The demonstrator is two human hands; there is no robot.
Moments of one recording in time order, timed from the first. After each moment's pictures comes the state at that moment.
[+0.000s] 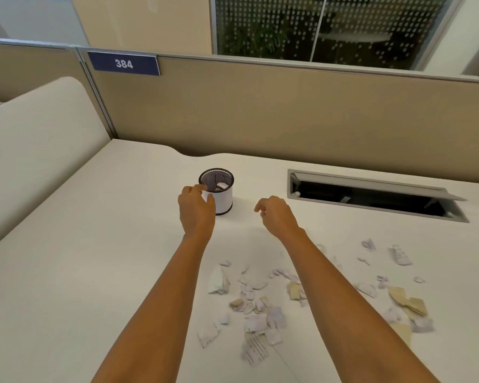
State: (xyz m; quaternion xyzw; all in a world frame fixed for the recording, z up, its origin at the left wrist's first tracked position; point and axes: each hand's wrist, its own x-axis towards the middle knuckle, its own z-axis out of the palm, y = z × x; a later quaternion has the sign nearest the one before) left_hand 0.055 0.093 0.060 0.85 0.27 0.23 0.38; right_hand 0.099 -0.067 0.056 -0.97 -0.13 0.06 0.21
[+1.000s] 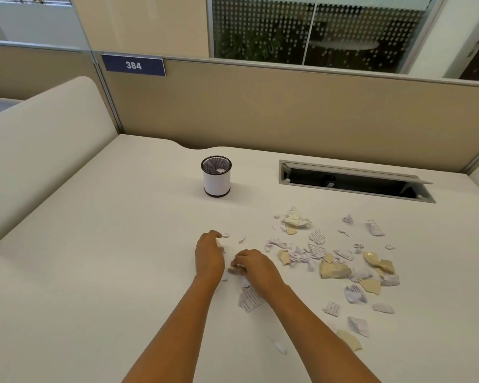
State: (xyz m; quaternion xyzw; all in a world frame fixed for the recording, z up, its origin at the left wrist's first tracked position) left_hand -0.076 0.044 -0.001 0.87 0.26 0.08 0.41; right_hand -0.070 -0.084 -0.007 -0.93 -0.29 0.08 0.19
